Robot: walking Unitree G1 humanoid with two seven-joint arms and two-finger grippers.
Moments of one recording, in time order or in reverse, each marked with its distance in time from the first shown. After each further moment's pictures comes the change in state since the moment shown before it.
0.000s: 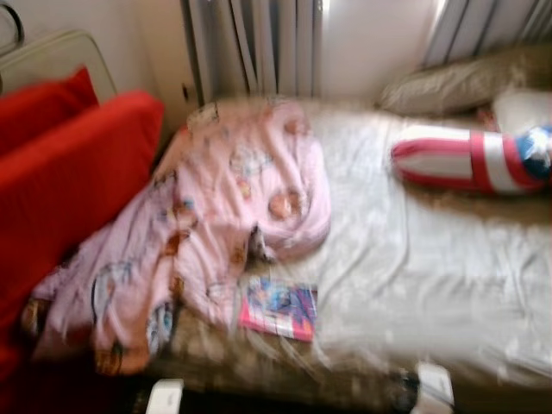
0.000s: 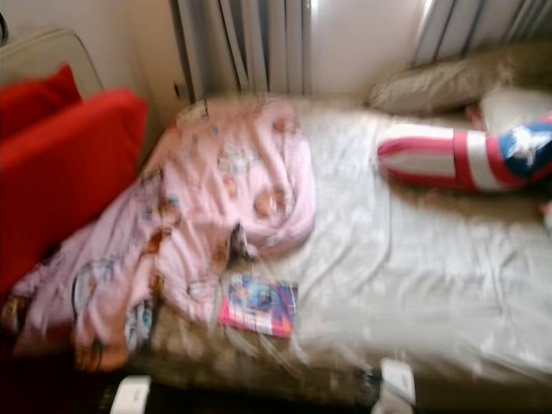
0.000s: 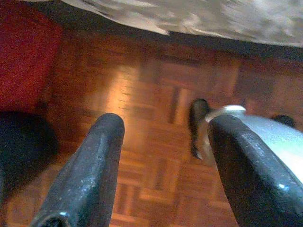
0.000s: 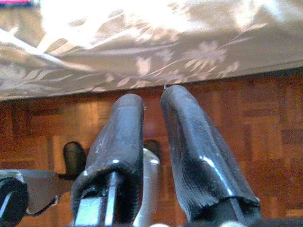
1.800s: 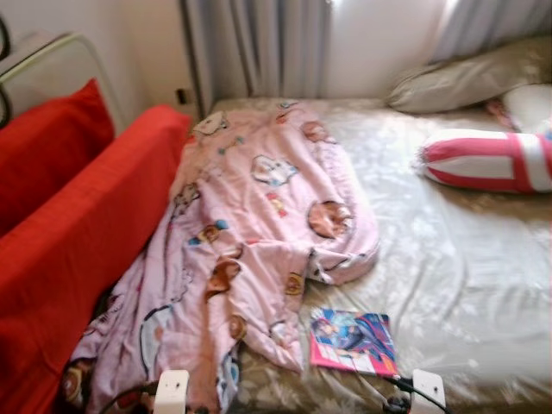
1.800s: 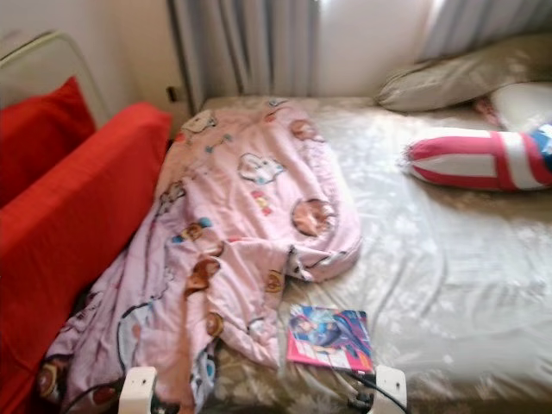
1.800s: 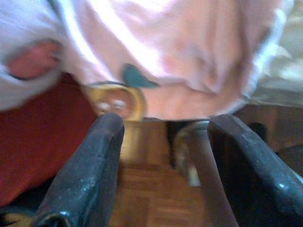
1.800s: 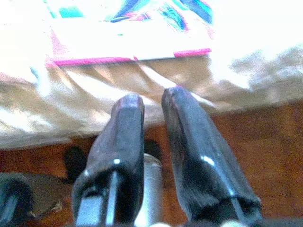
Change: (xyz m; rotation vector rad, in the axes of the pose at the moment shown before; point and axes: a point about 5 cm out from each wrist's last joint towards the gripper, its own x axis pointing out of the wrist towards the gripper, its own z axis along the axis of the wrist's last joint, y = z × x) left arm 0.001 -0.003 0.012 -0.034 -0.070 -0.025; right arm 0.003 0.027 -0.001 0.013 -0.036 0.035
